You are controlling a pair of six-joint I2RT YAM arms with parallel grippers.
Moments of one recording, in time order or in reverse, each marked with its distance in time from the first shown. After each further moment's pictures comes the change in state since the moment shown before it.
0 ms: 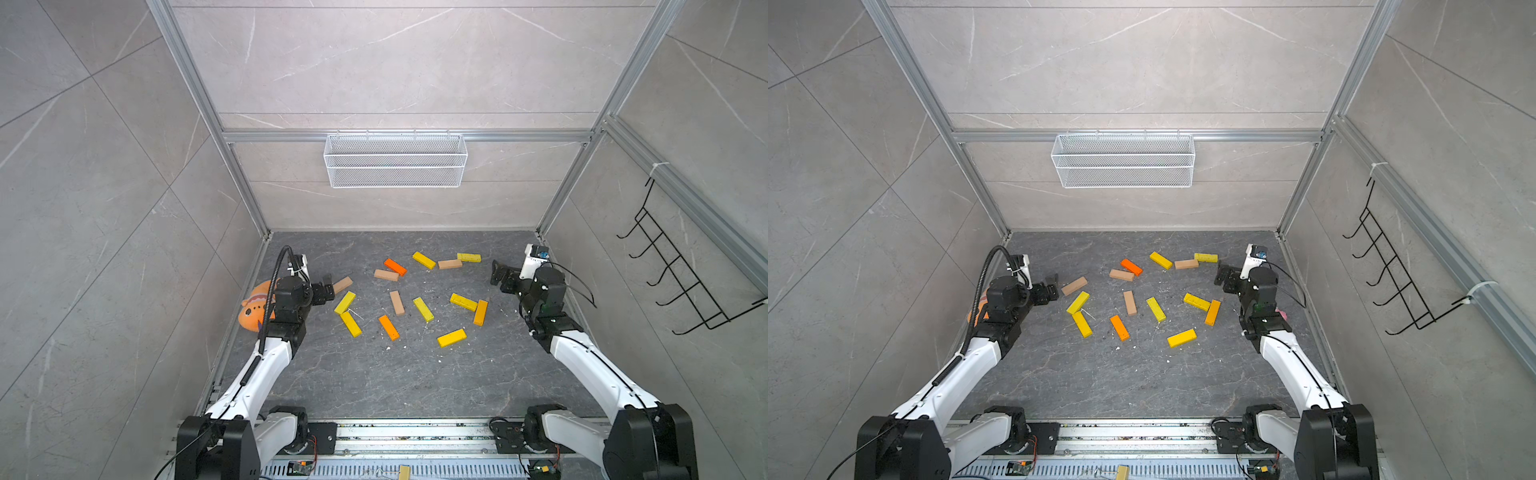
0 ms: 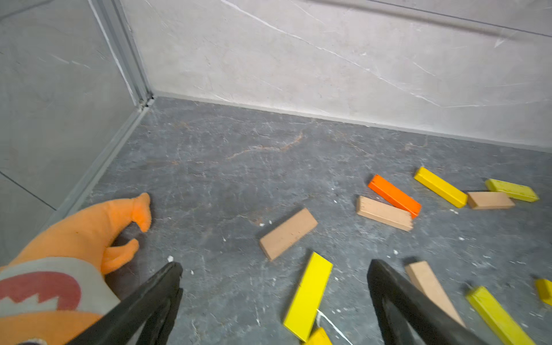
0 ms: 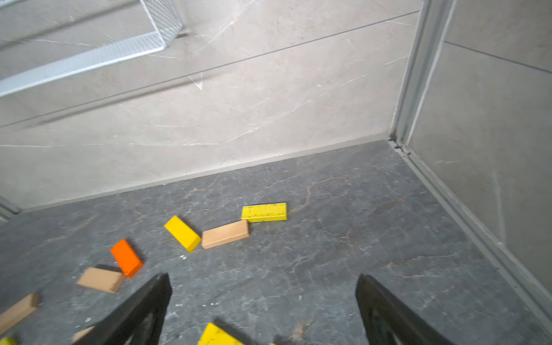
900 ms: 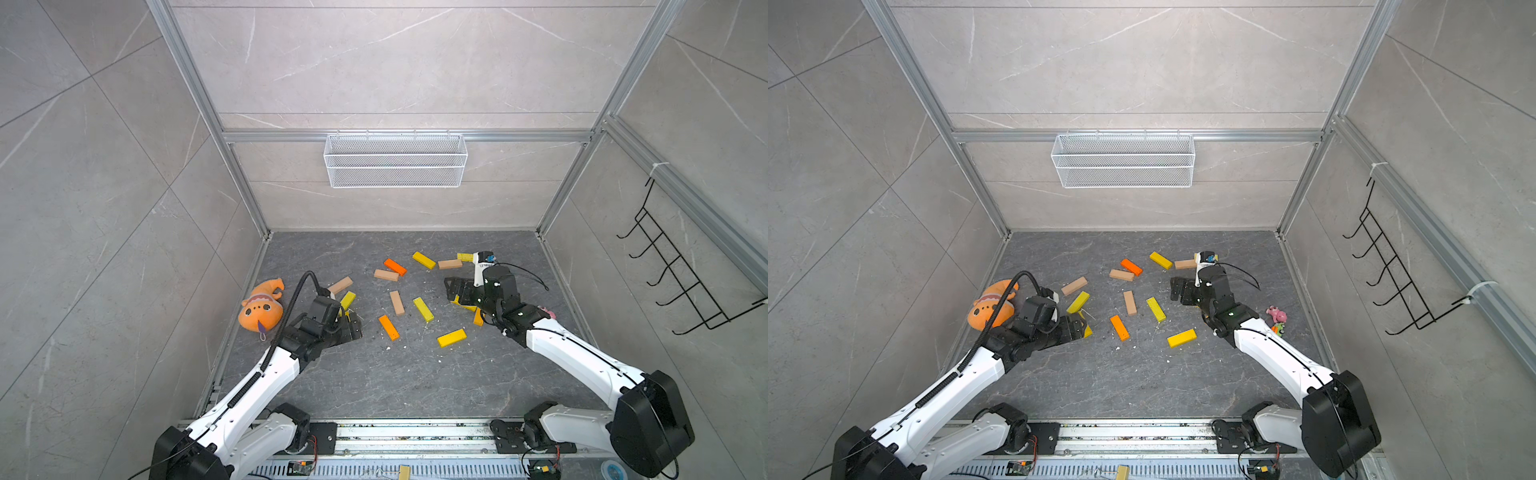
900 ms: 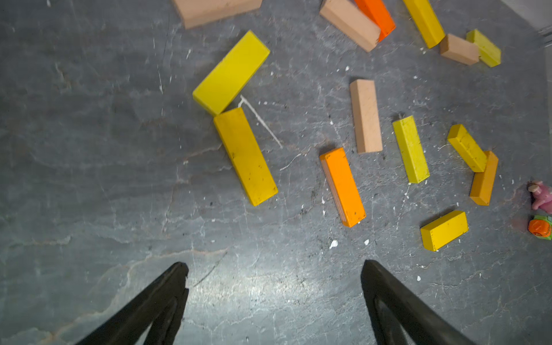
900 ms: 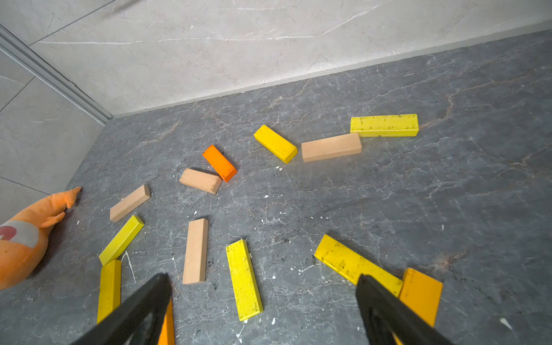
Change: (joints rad) left arm -0.351 -0.085 0.005 -0.622 0.003 -0.490; right arm 0.351 0.123 0.096 -0.206 0.046 0.172
